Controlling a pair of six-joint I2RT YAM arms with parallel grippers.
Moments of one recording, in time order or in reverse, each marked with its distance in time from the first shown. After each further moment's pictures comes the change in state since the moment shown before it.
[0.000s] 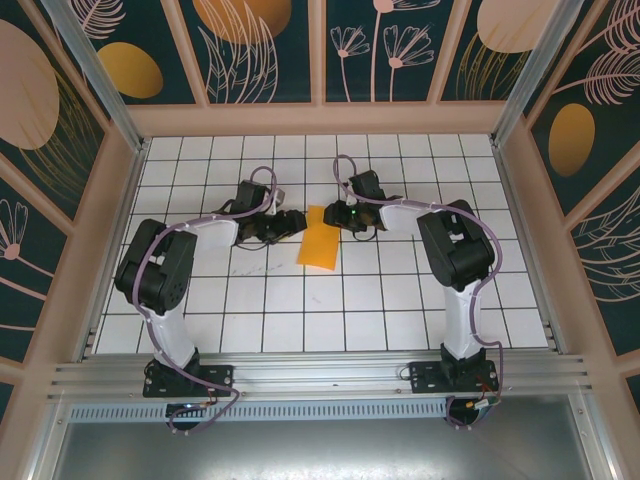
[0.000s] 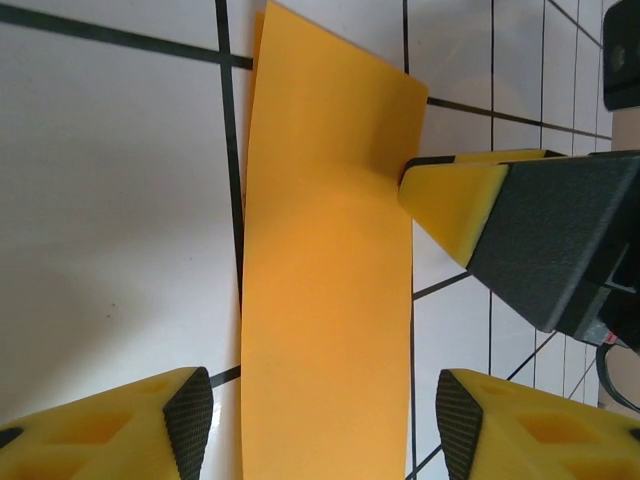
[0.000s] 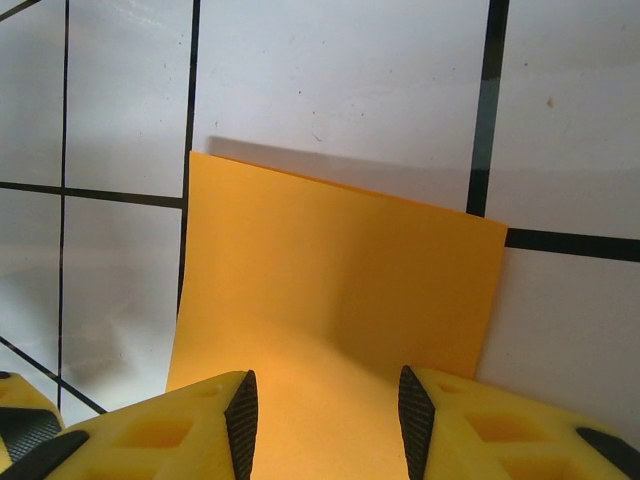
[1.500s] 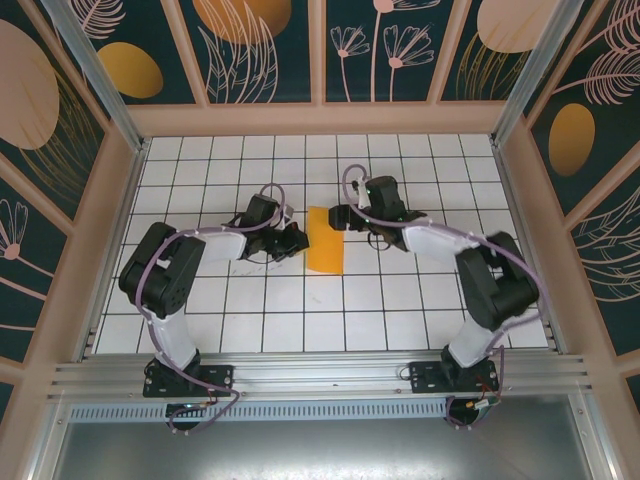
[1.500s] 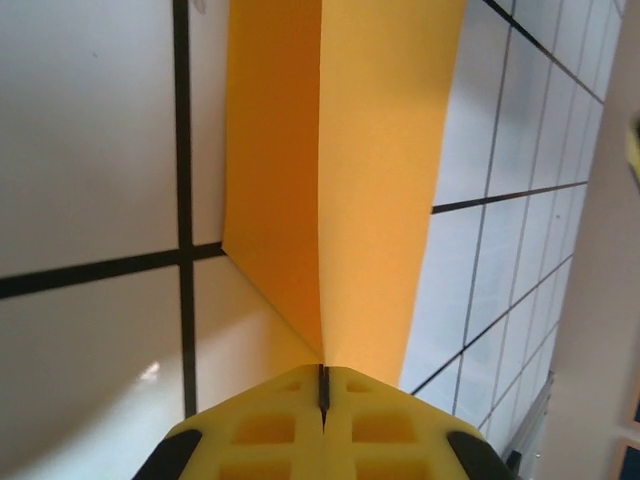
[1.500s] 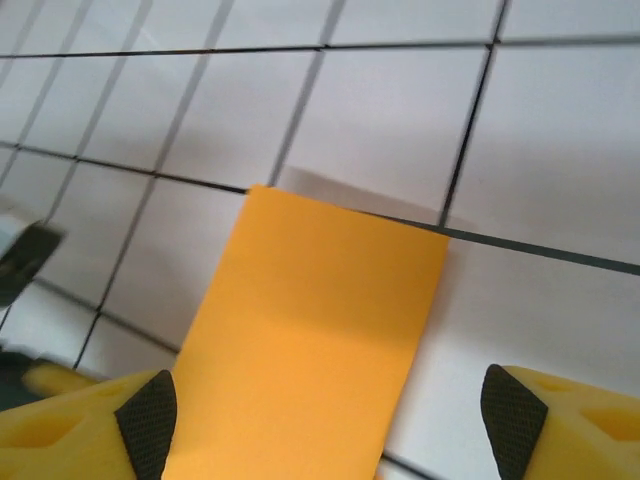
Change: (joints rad) left arm -0.082 -0.019 -0.110 0.108 0.034 -0.192; right arm 0.045 -0.408 -0.307 0.126 0.165 -0.240
